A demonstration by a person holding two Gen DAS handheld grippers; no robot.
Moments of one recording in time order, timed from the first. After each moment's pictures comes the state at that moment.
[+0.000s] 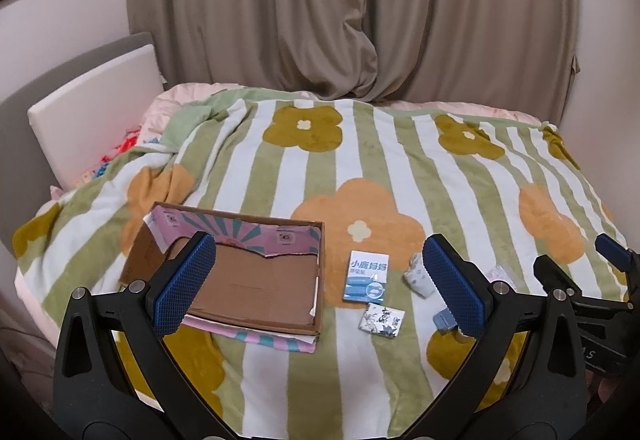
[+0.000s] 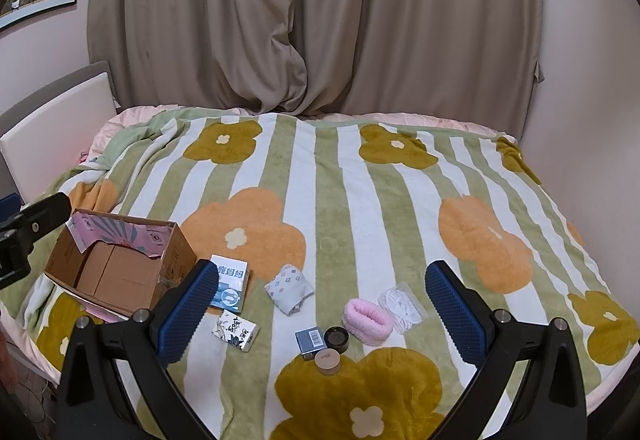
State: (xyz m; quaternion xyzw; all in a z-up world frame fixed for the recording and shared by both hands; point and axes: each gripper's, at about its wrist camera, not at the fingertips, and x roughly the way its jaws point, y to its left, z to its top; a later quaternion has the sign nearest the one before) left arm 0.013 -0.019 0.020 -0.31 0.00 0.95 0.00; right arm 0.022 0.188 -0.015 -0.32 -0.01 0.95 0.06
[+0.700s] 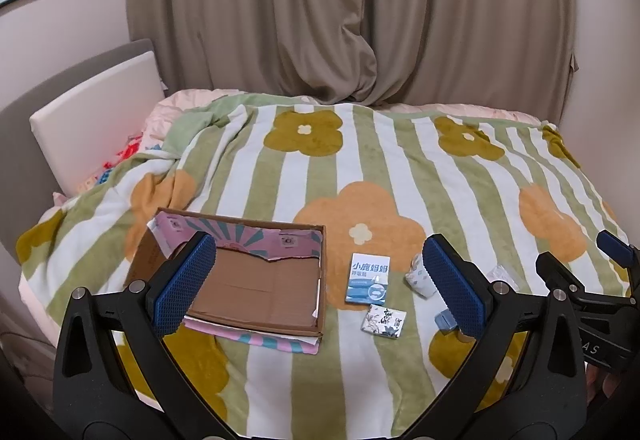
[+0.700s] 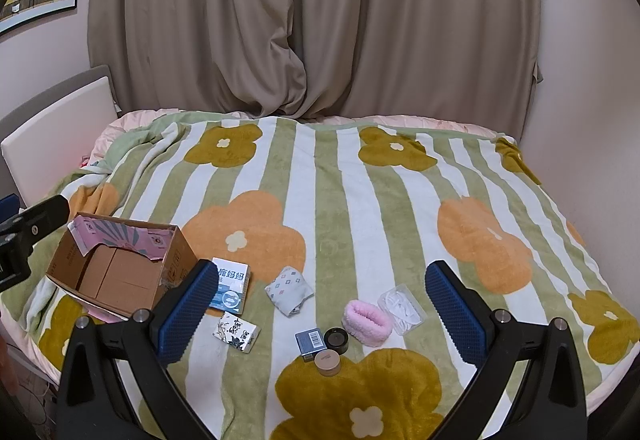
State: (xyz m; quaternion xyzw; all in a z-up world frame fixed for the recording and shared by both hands) left arm 0.016 -0.019 0.025 -0.30 0.00 0.95 0.00; right arm 0.023 0.189 -0.013 -0.31 0.00 0.95 0.06
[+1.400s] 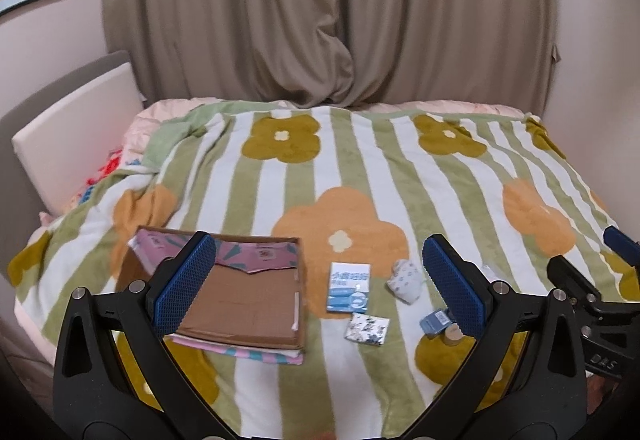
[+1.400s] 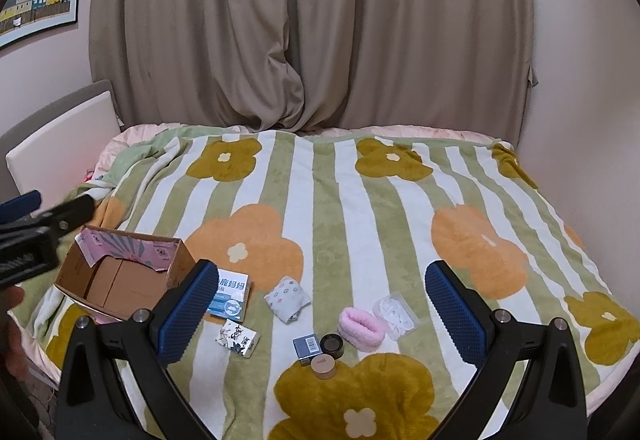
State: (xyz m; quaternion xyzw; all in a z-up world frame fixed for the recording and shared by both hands) left arm -0.003 0.010 0.037 -0.30 0.02 0.95 0.04; right arm 0.040 0.201 0.006 -0.29 0.01 0.96 0.06
